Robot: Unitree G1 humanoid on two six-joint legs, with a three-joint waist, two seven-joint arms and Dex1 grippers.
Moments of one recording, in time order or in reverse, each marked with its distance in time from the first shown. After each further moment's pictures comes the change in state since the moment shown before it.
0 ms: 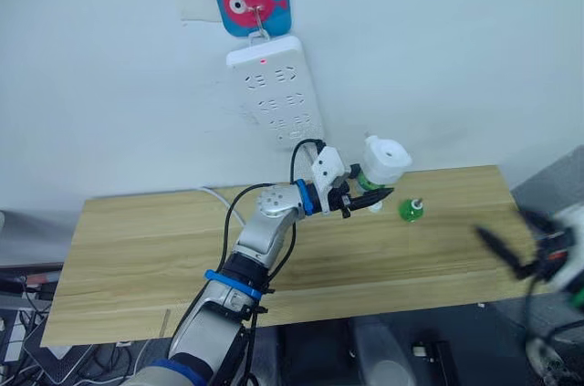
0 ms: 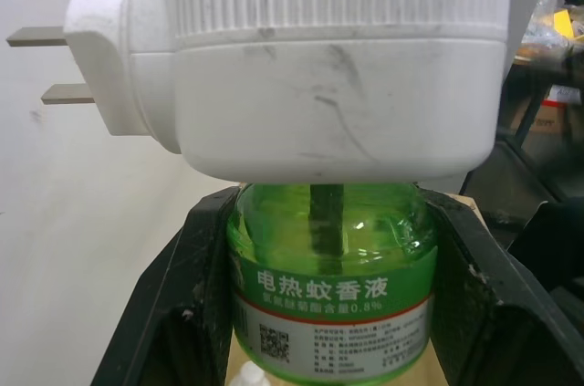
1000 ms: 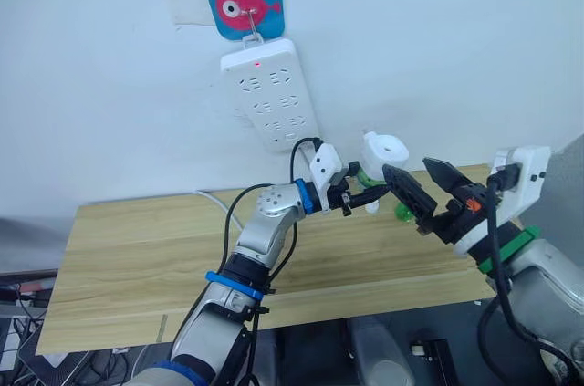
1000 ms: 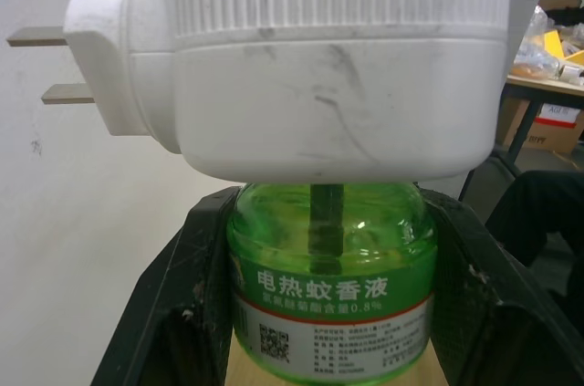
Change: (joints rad) left arm 0.007 -0.022 0.018 -0.017 -0.016 0.019 0.004; right arm -0.386 0.162 0.506 -0.514 0.720 0.191 -1.012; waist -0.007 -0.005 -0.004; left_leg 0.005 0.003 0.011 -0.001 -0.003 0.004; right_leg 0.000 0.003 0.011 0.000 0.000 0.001
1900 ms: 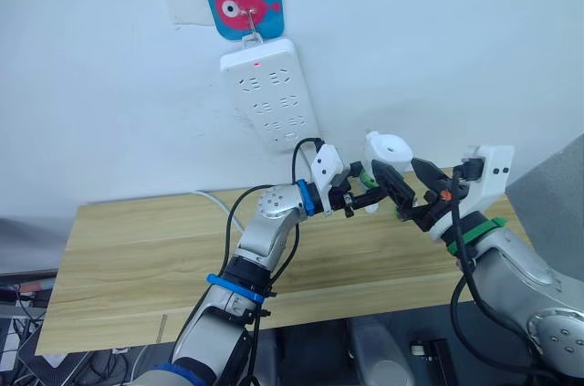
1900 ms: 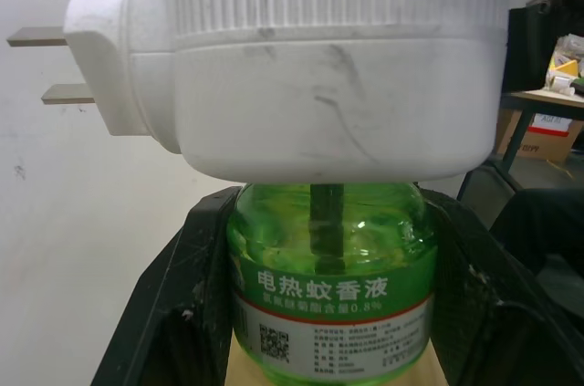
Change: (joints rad) left arm 0.019 -0.006 -0.004 -0.040 -0.005 0.007 -0.003; right arm -0.069 0.113 0.141 0.140 -0.196 -0.024 0.044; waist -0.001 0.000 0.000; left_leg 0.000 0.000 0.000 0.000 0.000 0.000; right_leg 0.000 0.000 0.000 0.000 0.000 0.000
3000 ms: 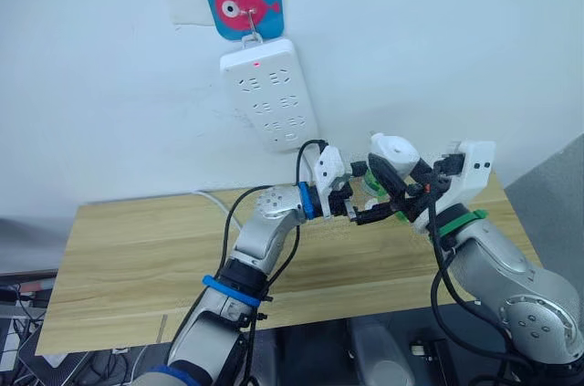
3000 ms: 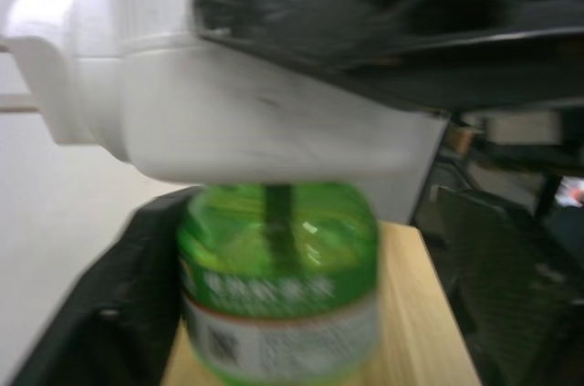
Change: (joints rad) left arm 0.016 0.045 -0.019 -0.098 -0.039 0.112 -0.070; right arm -0.041 0.109 0.028 0.043 -0.196 0.045 0.075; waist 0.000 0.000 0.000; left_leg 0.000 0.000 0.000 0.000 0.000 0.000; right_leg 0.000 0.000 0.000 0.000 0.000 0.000
